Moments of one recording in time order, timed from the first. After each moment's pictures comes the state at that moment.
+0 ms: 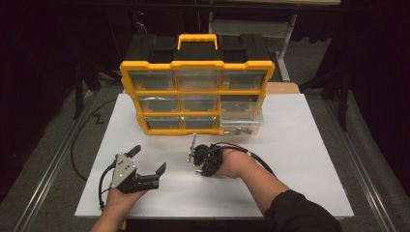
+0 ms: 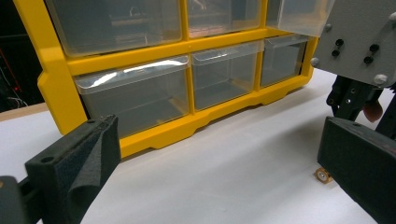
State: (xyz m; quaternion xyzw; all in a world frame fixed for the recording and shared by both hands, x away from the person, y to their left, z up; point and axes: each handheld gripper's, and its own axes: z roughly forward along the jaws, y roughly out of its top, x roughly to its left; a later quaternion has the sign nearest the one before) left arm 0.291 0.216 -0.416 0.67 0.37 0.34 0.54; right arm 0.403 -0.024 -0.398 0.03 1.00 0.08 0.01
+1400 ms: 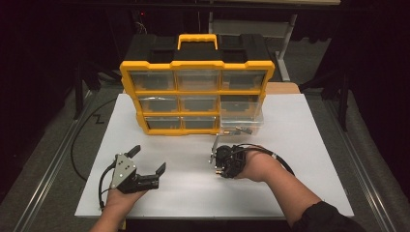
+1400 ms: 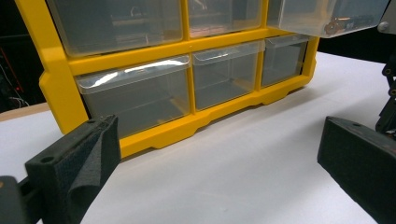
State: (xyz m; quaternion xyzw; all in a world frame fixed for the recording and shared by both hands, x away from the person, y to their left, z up) left arm 0.290 0.216 -0.417 0.67 0.37 0.34 0.54; right arm 0.388 -0.082 -0.376 0.05 1.00 0.07 0.02
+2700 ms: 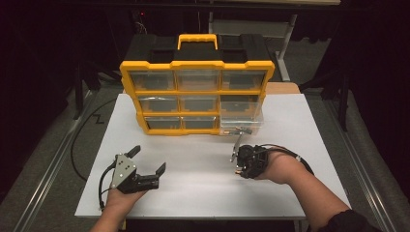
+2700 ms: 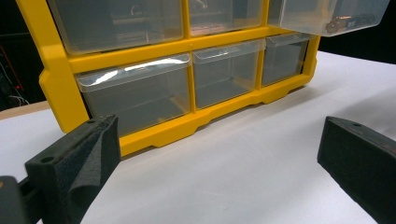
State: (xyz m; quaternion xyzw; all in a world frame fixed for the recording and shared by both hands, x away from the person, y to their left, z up) left arm 0.290 0.216 -0.417 0.67 0.37 0.34 0.54; right arm 0.386 -0.138 -0.366 0.09 0.99 0.06 0.03
